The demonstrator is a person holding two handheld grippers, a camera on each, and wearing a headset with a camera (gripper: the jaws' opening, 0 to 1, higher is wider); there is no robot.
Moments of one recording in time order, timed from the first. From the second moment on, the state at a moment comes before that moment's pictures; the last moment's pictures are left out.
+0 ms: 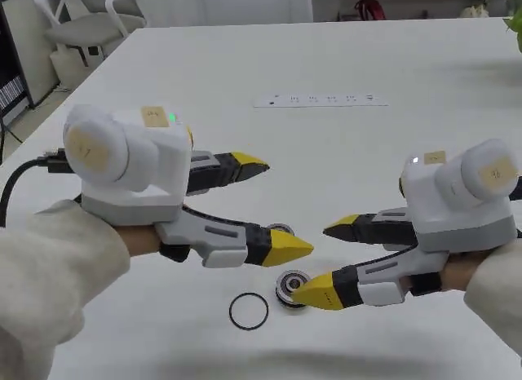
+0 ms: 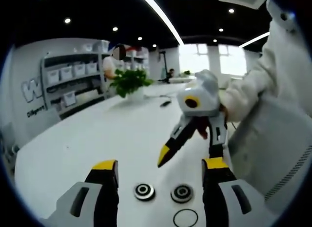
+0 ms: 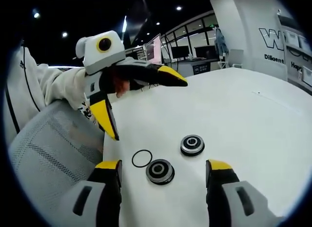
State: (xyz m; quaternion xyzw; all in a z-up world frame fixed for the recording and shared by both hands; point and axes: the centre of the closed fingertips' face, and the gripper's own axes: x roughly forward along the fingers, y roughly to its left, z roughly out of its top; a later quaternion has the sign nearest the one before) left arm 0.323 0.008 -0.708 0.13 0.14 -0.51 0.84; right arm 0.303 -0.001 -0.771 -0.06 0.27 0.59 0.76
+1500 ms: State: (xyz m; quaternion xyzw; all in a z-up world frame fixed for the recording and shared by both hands) left arm 0.292 -0.002 -0.787 0.16 0.21 -0.55 0.79; right arm 0.287 -0.002 -0.801 -0.10 0.30 0.61 0.73
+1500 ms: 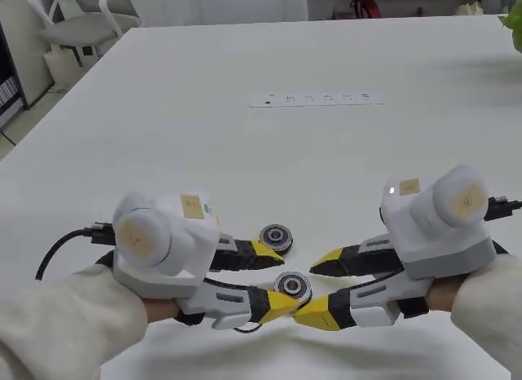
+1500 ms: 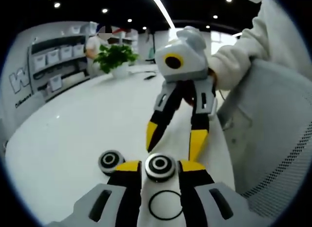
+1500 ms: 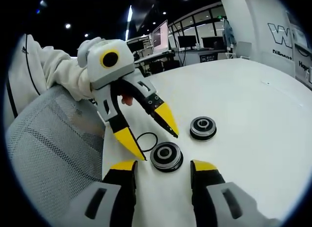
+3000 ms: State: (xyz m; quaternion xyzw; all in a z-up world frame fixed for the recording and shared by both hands) left arm 0.292 -0.006 -0.792 0.15 0.21 -0.55 0.80; right arm 0.290 -0.004 -0.809 -0.13 0.28 0.61 0.73
